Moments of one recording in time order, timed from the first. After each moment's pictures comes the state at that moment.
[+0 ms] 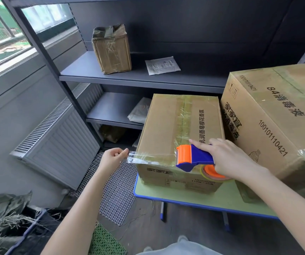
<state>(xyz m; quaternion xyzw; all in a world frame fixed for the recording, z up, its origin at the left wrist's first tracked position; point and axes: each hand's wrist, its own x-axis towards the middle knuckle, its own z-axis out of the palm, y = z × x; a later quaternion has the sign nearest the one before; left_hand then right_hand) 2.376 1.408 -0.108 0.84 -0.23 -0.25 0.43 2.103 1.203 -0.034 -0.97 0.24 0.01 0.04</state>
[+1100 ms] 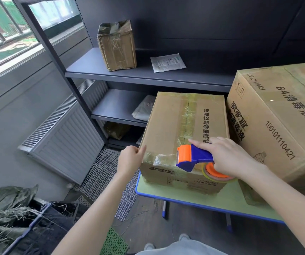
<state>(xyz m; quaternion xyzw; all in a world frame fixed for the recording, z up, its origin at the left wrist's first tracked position) 2.326 1.371 -0.093 0.91 -0.25 -0.17 0.30 2.114 1.200 -0.029 -0.97 0.22 0.02 0.06</state>
